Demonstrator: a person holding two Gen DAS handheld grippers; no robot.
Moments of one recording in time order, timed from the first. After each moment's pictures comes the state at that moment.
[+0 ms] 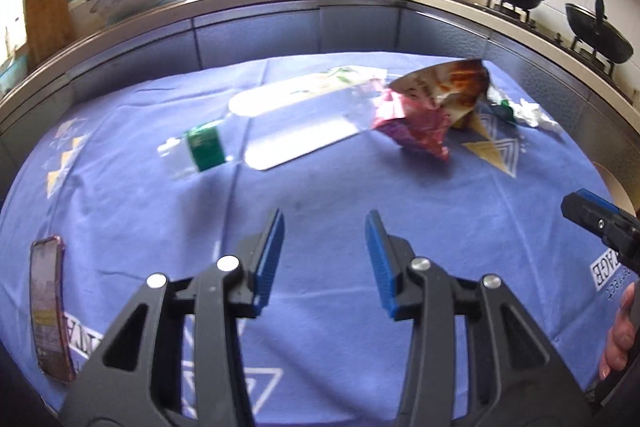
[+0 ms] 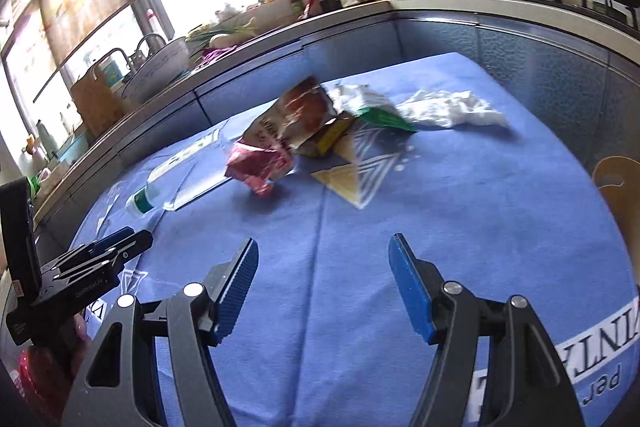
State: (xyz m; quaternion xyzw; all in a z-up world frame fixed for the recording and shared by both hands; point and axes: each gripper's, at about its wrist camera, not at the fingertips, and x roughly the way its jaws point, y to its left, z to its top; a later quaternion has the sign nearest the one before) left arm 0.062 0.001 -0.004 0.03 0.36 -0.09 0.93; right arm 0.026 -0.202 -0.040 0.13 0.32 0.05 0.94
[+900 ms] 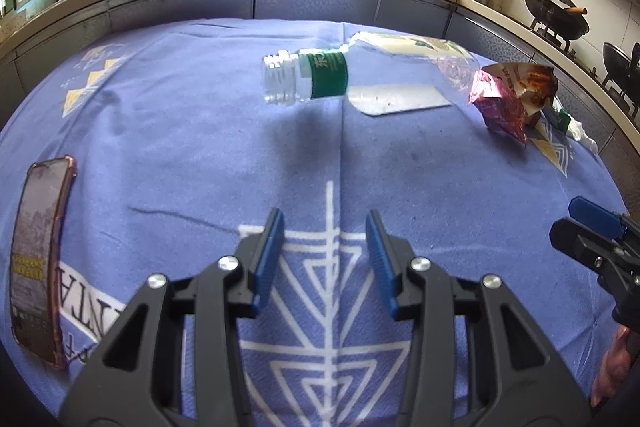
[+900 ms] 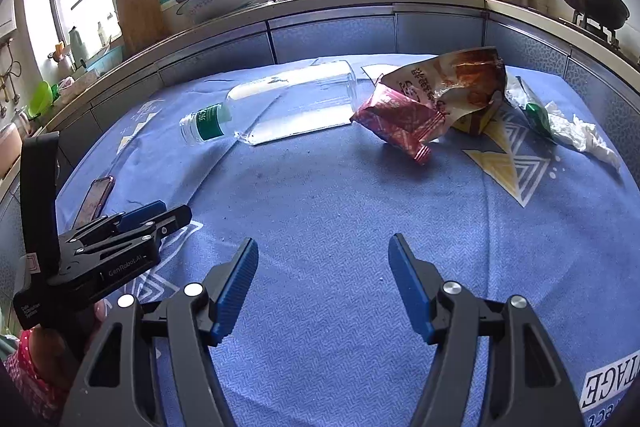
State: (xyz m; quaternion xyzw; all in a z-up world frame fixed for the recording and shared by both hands) left arm 0.064 0.082 -0.047 -0.05 0.39 -0.06 0.92; right arm 0.056 -0.086 -0.054 0.03 0.37 0.11 0.92
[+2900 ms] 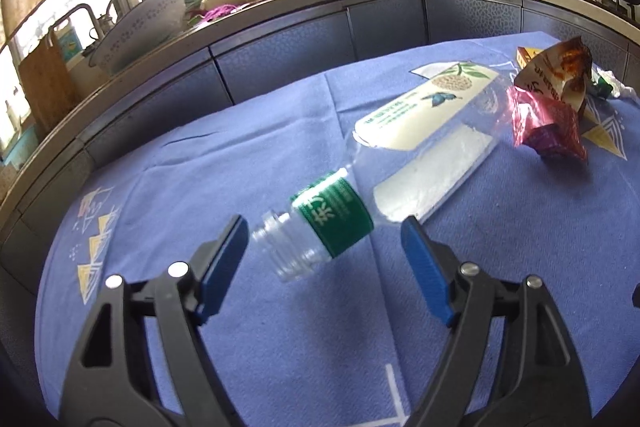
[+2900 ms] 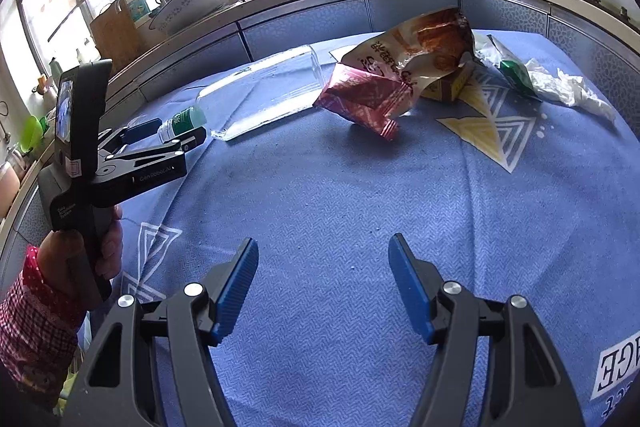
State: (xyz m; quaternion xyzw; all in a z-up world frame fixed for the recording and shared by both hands) left arm 0.161 0.055 -0.023 0.16 0.33 -0.07 0.93; right arm 0.060 -0.116 -0.068 0.09 0.39 0.09 0.91
